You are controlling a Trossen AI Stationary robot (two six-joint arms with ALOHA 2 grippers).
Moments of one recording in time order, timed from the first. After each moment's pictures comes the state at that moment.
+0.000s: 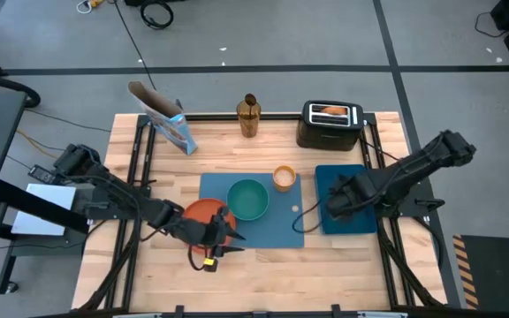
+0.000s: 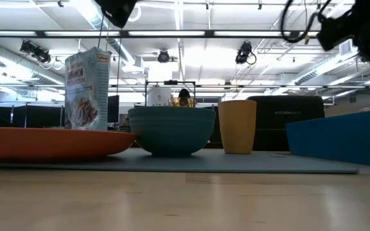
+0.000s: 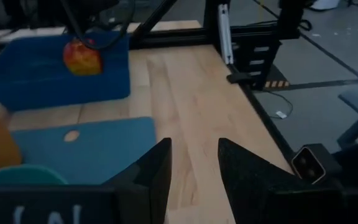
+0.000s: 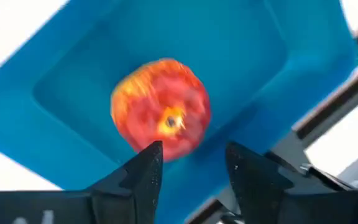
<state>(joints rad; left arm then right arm) -0.51 1.46 0.84 0.24 -0.31 -0.17 0.37 1.30 0.97 -1.43 0.11 1.11</state>
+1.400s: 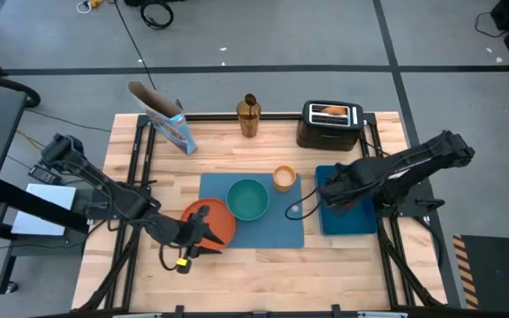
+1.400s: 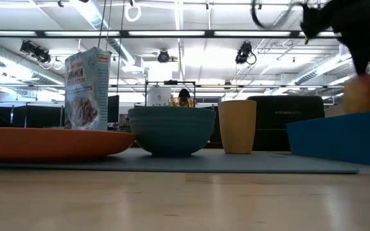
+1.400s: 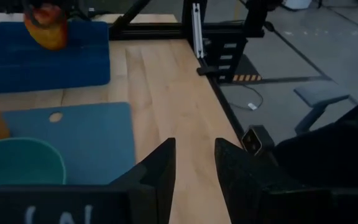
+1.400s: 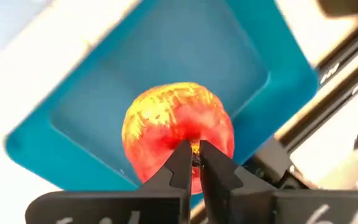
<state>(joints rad) -0.61 1.22 0.85 -0.03 -0.30 -0.26 0.28 1.32 1.13 -1.53 0.15 1.04</state>
